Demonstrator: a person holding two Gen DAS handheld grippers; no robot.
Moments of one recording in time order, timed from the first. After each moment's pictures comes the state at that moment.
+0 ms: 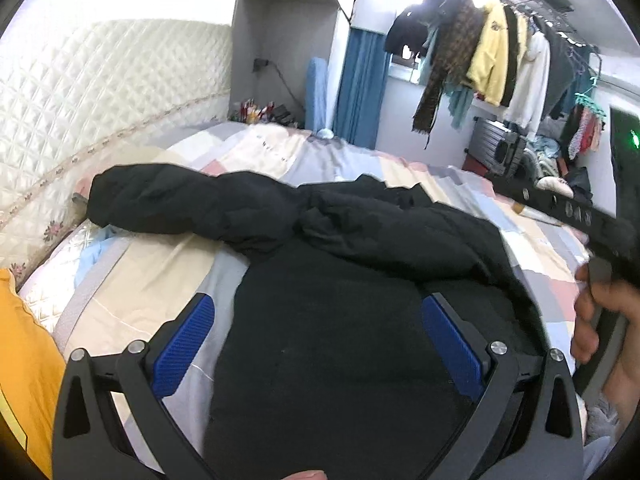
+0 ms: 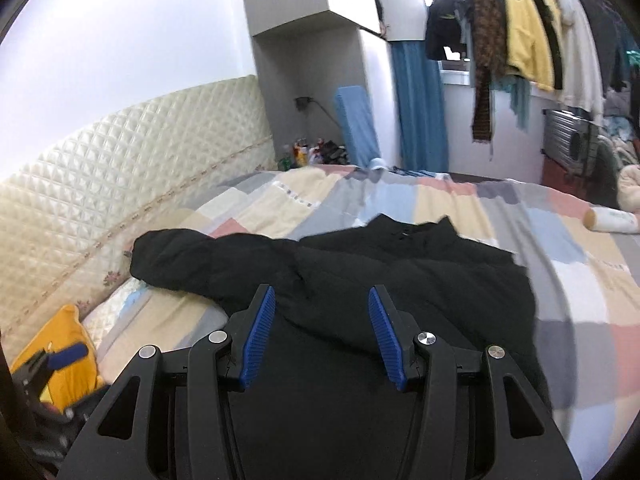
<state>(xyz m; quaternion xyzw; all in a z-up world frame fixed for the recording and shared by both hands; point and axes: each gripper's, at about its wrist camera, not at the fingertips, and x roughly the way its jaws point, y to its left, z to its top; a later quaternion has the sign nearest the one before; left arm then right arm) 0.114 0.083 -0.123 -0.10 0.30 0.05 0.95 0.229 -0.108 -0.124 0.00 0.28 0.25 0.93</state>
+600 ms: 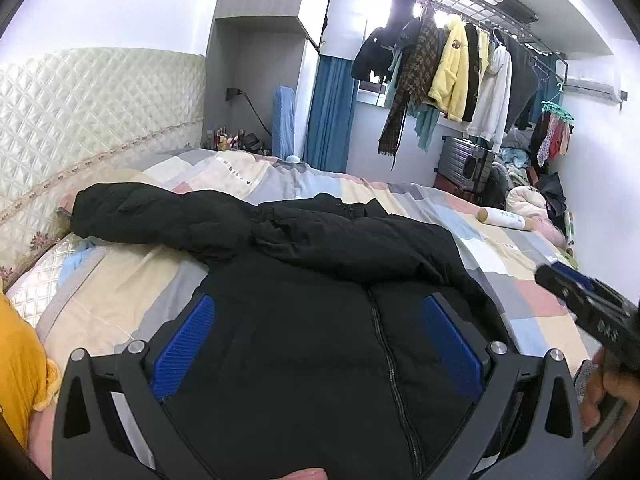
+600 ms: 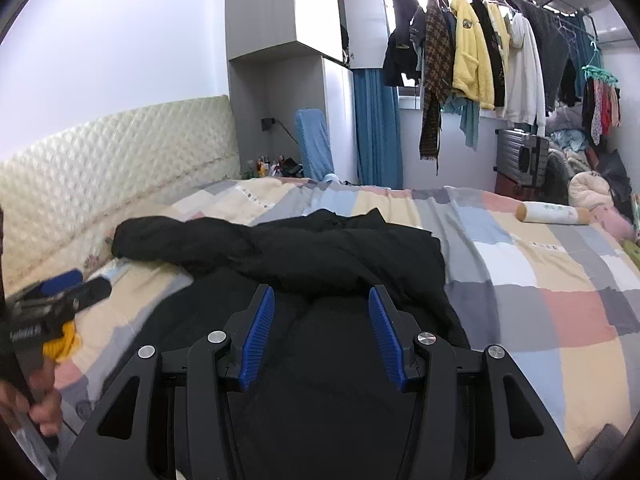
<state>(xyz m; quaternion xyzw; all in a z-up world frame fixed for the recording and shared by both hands) 0.075 0.028 -0.123 -0.10 0.25 0.02 0.96 0.111 -0.210 -0.150 -0.02 0.23 0.19 0.95</state>
